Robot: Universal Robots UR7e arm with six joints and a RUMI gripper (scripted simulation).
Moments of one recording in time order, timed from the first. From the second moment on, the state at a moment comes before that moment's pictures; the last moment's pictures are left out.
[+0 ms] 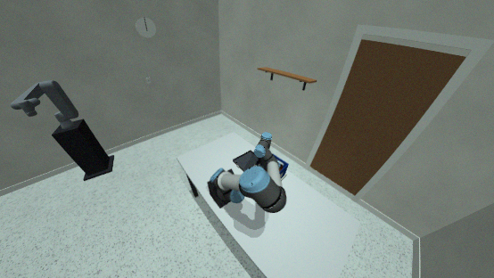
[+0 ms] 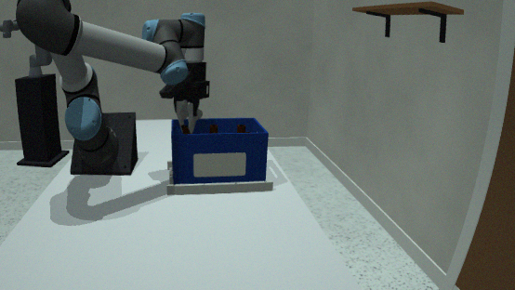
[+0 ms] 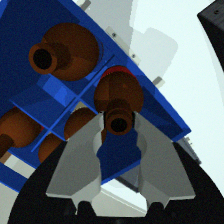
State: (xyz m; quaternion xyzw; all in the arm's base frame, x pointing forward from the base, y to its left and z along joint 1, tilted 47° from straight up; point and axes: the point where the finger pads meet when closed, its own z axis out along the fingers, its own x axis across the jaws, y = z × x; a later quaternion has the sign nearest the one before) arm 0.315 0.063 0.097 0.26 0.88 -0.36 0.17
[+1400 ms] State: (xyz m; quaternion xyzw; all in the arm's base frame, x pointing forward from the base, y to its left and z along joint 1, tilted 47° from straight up) arm 0.313 0.071 0.105 0.26 0.88 -0.36 0.17
